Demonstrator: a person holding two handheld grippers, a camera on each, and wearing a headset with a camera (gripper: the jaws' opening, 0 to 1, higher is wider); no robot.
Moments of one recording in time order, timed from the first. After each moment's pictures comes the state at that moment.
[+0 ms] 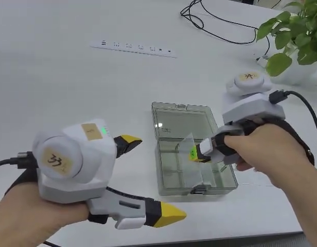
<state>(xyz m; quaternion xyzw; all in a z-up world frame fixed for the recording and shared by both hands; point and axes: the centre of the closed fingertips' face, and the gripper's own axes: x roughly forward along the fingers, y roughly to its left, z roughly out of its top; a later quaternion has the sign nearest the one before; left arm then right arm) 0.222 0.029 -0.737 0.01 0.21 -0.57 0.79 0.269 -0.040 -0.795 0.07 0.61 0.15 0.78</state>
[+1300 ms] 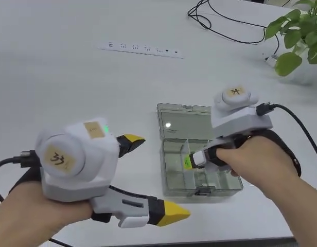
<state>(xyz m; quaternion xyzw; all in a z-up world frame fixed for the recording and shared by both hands) 0.223 0.029 -0.730 0.02 0.21 -0.56 0.80 0.276 -0.032 -0.822 0.03 0.58 0.22 0.78</state>
